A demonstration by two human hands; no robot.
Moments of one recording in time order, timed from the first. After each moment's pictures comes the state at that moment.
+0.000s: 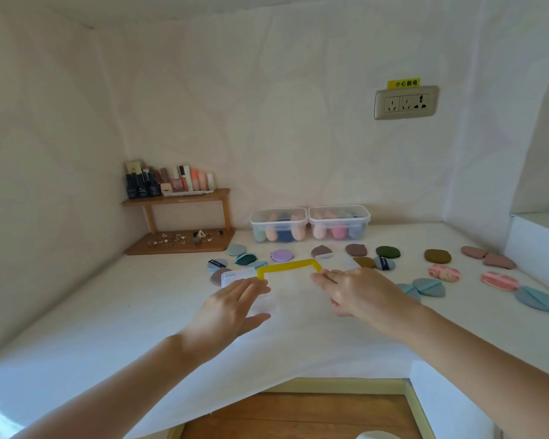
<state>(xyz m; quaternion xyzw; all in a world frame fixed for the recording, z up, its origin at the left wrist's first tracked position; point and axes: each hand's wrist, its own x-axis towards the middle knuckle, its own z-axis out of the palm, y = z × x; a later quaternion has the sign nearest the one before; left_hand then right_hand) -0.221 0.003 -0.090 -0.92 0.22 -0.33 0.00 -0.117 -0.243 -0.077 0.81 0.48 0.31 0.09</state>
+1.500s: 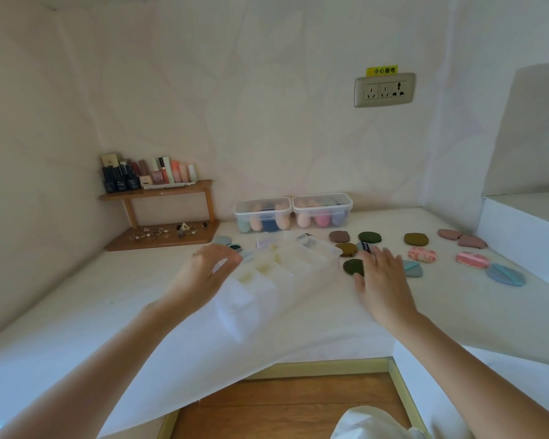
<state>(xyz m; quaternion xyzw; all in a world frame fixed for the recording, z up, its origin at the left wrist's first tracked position) -0.199 0.014 -0.061 -0.93 0.08 -0.25 -0.24 -0.097 -0.286 -0.132 0.95 0.13 0.25 -0.12</state>
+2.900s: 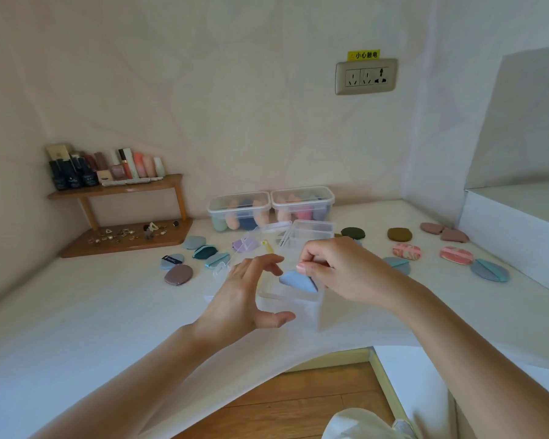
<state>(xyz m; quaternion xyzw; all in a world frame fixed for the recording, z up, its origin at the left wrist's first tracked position) -0.169 -0.051 -0.097 -0.92 0.23 -0.21 -0.25 -0.148 -0.258 -0.029 0.90 0.33 0.03 -0.29</state>
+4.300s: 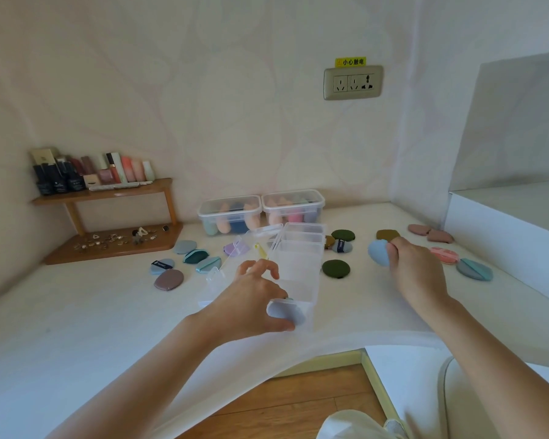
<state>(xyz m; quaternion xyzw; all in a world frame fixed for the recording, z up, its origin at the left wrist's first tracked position) -0.171 -0.080 -0.069 -0.97 0.20 -0.06 -0.10 -0.079 -0.354 -0.101 0.94 -0.01 0.29 -0.16</state>
